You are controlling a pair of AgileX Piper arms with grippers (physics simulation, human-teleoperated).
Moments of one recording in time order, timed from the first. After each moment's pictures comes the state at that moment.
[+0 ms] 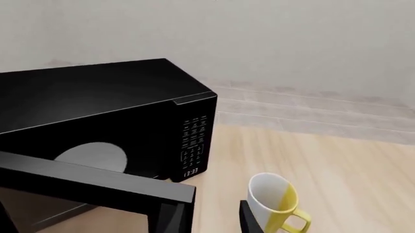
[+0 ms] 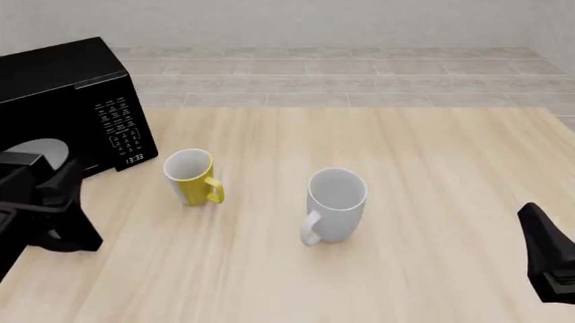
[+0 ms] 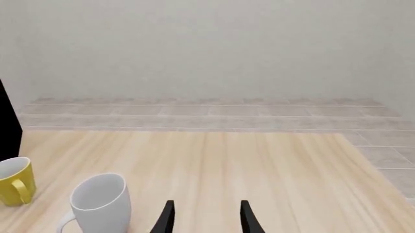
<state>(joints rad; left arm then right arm) 0.09 0.94 -0.03 -0.80 -0.16 0.05 0.00 0.00 0.00 0.02</state>
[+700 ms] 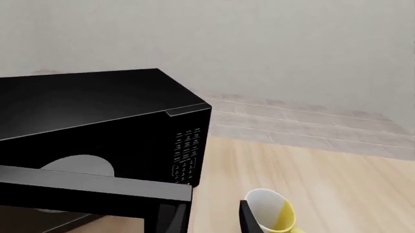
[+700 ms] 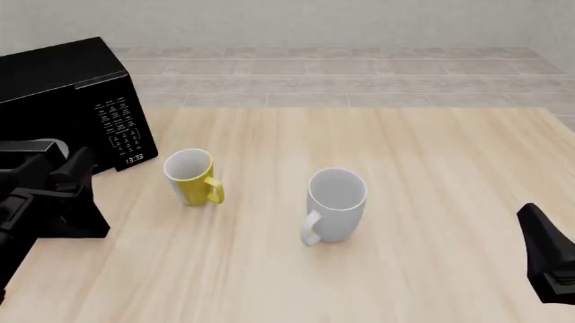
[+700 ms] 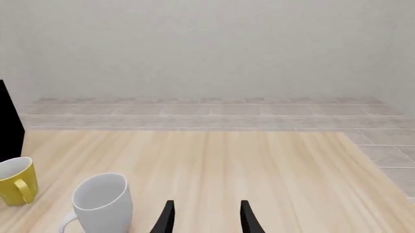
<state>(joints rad) 0.09 1.20 -0.06 -1.09 -0.19 0.06 0.00 0.00 0.01 0.02</state>
